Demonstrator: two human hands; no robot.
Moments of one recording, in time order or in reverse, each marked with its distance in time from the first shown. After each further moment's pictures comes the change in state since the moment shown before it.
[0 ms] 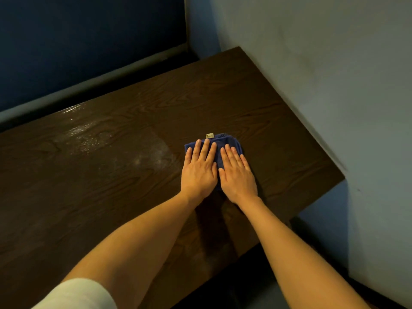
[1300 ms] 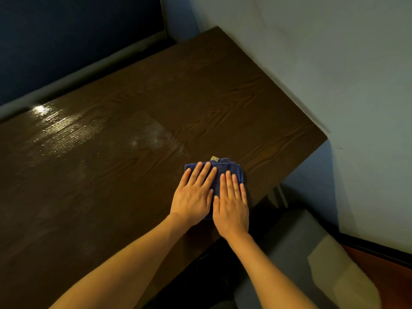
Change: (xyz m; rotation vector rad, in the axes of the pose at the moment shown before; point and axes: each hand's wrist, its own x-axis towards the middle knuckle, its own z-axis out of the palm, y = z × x) left_hand -0.135 -0.012 0.013 0.071 -0.132 0.276; right_hand -0.147 -0.069 0.068 -0.013 0.051 0.318
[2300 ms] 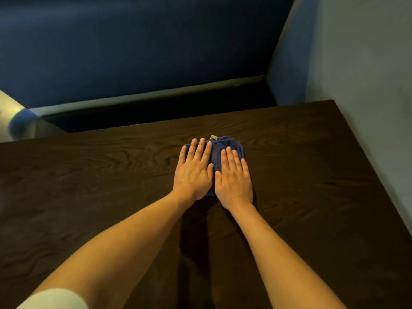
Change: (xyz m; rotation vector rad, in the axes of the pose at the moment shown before) left_hand 0.110 -0.231 -0.083 -0.025 0.212 -0.578; right_hand 0.260 -0.192 -0.058 -0.079 -0.016 -0.563
